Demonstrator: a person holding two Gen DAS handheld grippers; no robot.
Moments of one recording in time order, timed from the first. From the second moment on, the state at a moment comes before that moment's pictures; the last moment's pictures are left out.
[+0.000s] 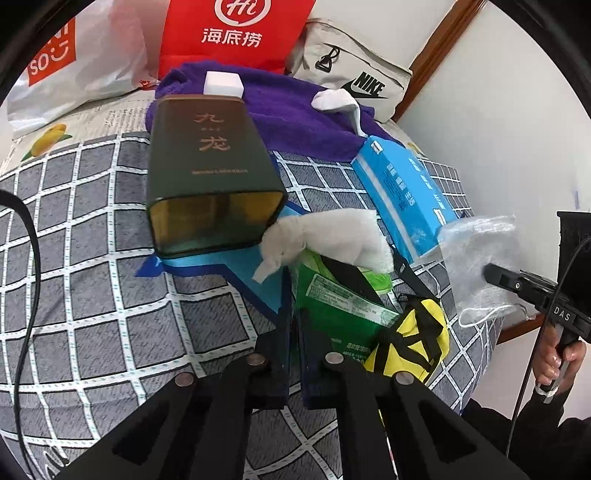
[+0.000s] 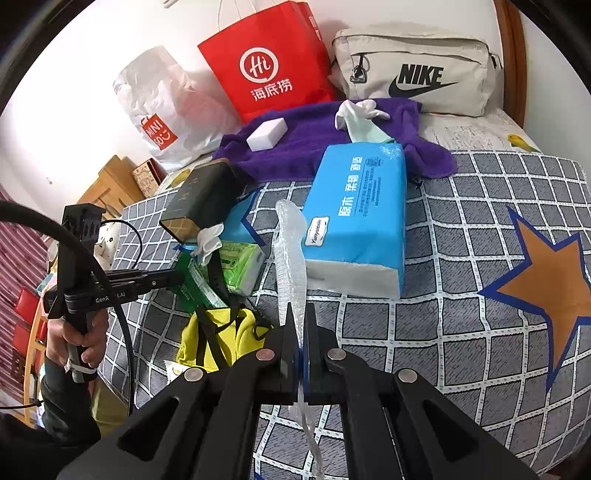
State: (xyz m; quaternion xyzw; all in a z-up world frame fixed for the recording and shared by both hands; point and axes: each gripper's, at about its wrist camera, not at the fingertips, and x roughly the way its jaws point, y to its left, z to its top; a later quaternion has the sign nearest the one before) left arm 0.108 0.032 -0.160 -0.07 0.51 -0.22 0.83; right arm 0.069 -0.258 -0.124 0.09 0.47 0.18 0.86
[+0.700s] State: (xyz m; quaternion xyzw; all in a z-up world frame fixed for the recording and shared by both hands) left arm 0.121 0.047 -0.078 -0.10 0.43 -0.20 0.87; right arm 0.081 -0.252 -0.073 0.06 0.41 0.16 0.89
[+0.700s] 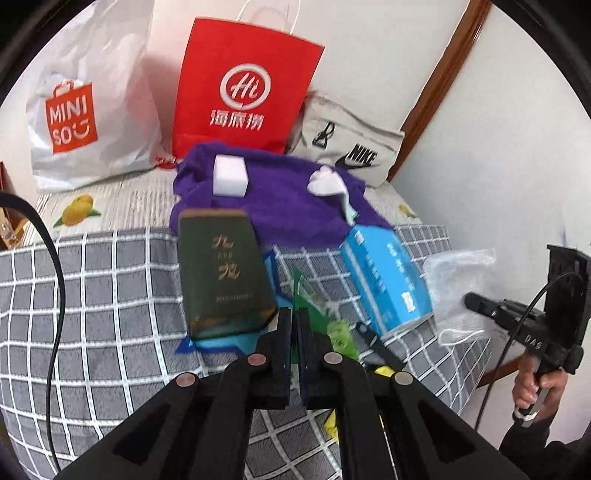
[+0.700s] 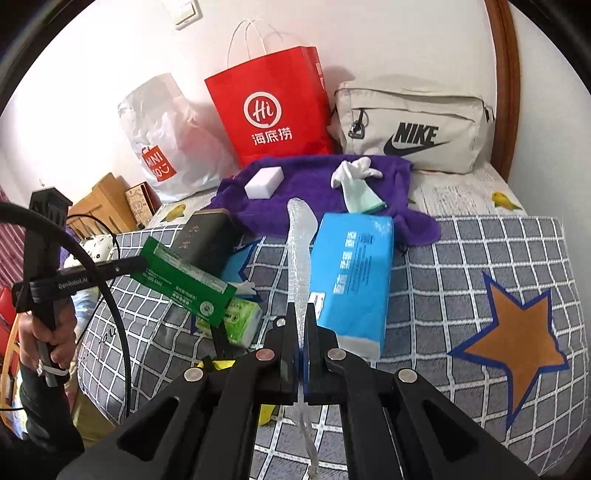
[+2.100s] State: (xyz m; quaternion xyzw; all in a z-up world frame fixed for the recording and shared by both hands) left arm 0.227 0.030 -0.029 -0.12 0.39 -0.23 0.88; right arm 0.212 -0.259 -0.051 0.03 0.41 0.10 0.91
